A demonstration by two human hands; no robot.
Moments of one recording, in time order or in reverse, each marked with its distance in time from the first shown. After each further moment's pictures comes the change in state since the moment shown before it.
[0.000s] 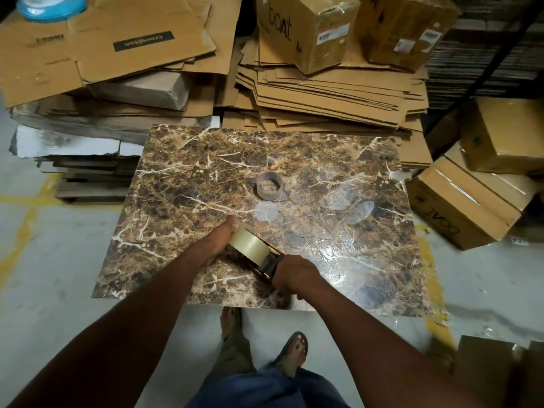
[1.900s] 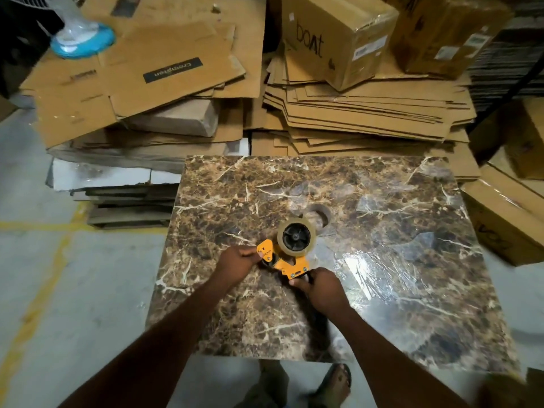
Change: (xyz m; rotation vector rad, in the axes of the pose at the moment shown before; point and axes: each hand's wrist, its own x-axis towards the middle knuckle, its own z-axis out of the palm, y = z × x) left_hand 0.056 0.001 -0.104 0.287 0.209 0.398; right_hand 0.122 -0.045 0.020 0.466 0.347 -0.217
